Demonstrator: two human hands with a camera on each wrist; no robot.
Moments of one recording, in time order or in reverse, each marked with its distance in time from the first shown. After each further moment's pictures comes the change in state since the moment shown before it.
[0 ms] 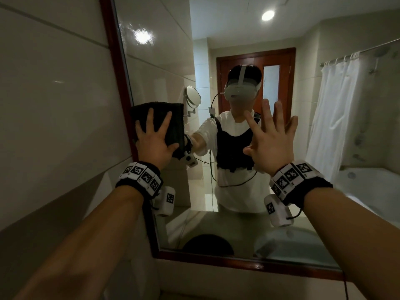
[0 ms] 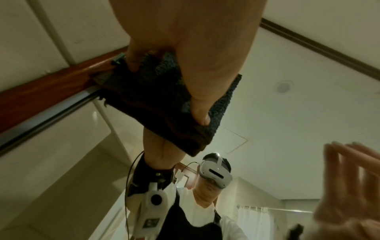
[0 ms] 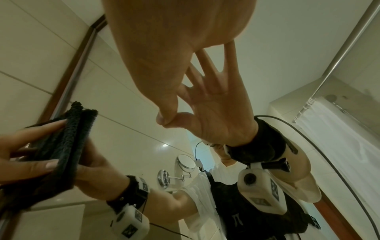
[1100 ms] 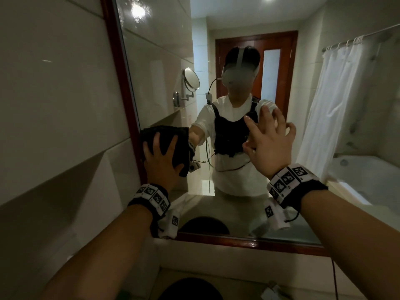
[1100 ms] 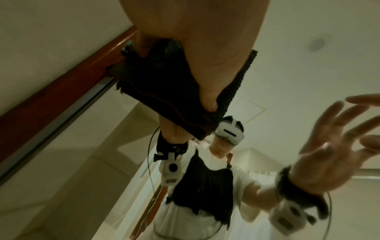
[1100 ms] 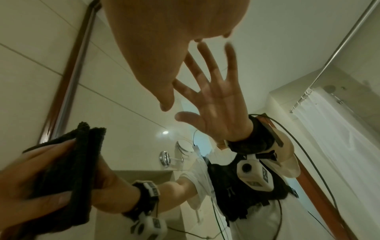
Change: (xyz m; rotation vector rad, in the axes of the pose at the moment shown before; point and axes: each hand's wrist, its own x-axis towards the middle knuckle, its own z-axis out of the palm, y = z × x) left_hand -0.090 -0.013 0.068 0.027 -0.050 -0.003; right_hand -0.047 -0.015 0.007 0.007 0.005 0.034
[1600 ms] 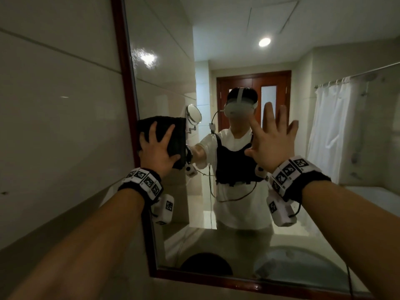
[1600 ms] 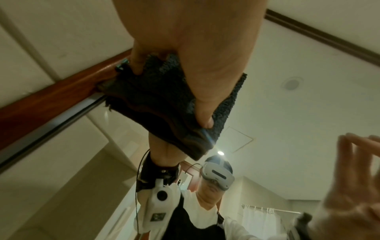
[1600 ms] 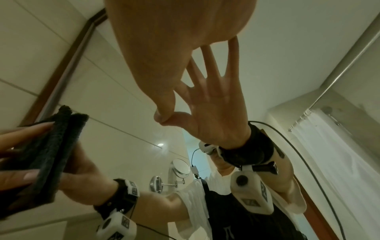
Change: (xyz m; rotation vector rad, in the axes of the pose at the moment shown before) left_hand 0.104 0.014 -0.091 -0.032 0.015 -0.001; right_hand 0.087 0.019 -0.048 -0.014 -0.042 0.020
